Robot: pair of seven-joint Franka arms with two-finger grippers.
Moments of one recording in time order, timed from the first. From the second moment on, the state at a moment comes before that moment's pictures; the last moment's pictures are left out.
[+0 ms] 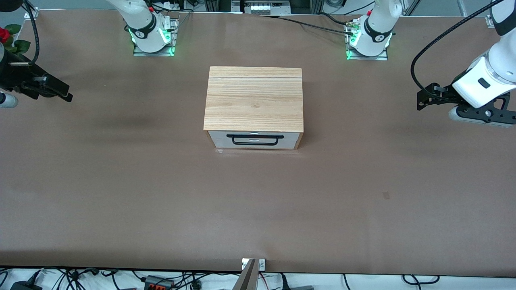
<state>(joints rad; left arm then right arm) 0.09 0.06 -0.17 -1.59 0.01 1.58 0.05 0.01 -0.03 -0.03 -1.68 0.01 1.62 0.06</state>
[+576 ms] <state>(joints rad) 0.04 0.18 -0.20 -1.55 -0.05 1.60 0.05 0.02 0.00 -0.03 -1.68 0.01 1.53 0.06</state>
